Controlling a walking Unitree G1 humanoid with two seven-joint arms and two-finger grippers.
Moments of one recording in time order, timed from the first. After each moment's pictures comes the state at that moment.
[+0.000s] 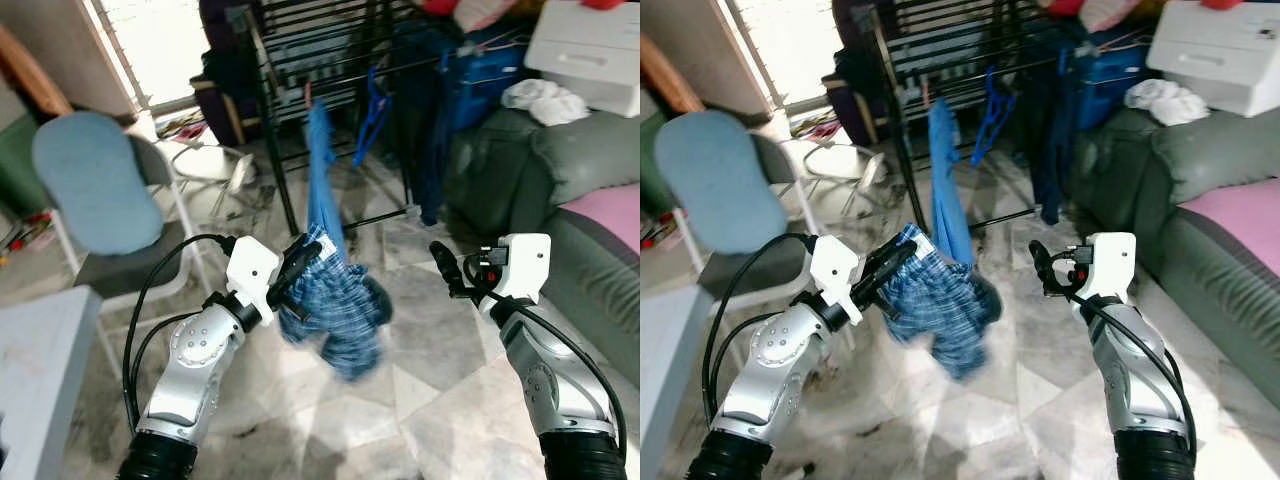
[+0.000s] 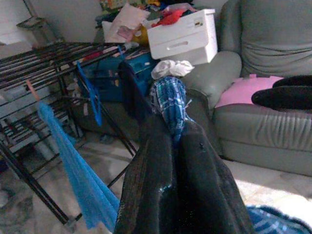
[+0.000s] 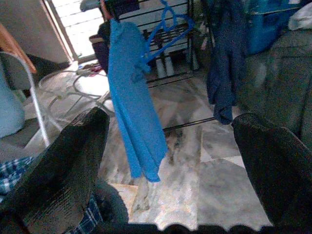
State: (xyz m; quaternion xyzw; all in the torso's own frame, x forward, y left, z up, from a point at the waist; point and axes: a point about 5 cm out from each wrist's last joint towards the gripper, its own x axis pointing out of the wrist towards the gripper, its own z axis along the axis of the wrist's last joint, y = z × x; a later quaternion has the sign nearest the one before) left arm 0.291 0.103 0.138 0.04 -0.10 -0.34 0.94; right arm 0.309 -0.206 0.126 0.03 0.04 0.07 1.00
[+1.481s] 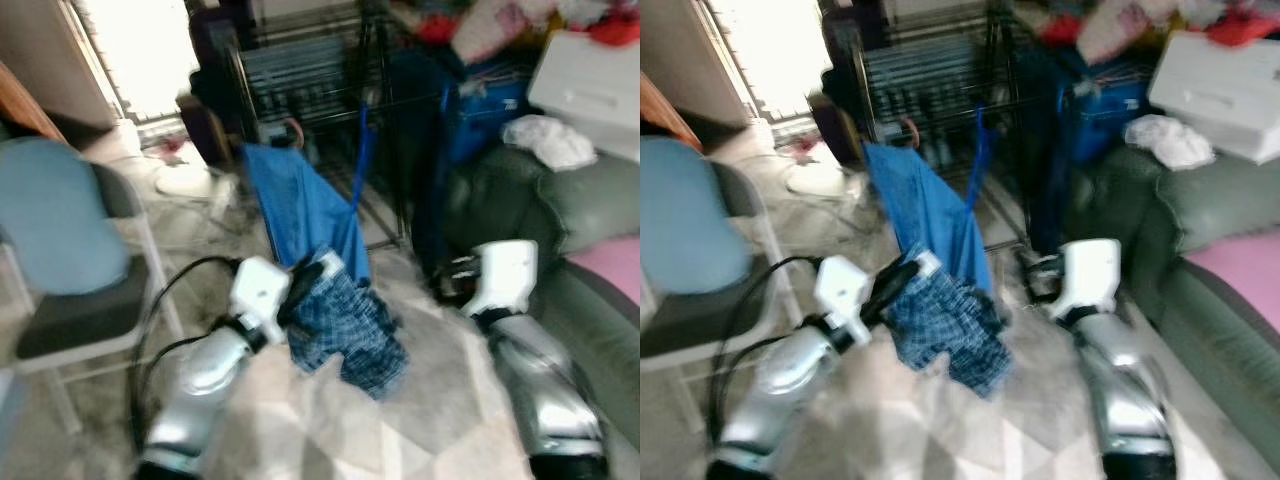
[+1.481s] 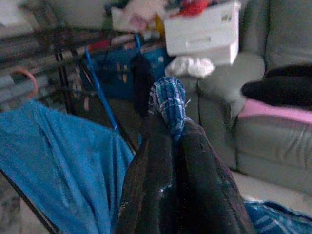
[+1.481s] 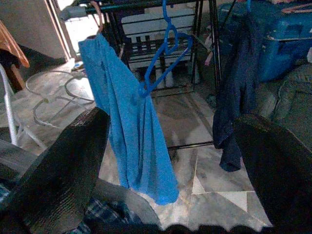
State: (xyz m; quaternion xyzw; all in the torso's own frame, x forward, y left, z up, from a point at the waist) left arm 0.271 0.100 0.120 0.02 -0.06 -0.31 0.95; right arm 0.293 -0.175 0.125 0.00 0.04 0.10 0.99
